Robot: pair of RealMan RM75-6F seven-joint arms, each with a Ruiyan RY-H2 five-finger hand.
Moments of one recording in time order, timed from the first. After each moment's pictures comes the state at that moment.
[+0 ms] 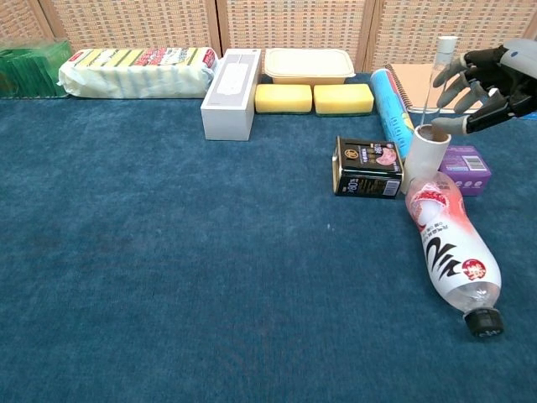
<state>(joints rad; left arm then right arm) -0.16 -1.08 0.09 -1.50 1.73 1.52 -0.24 0.48 -1.54 0.33 -1.59 -1.05 1.18 -0.11</state>
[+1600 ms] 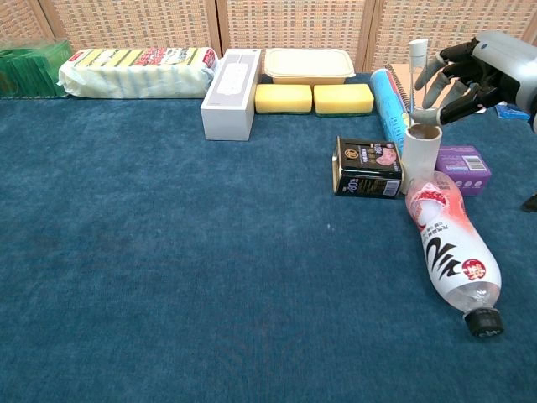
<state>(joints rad) -0.16 -1.08 0.08 -1.49 1.72 1.51 -0.24 0.56 -1.61 0.36 -1.55 -0.97 1.22 -0.22</state>
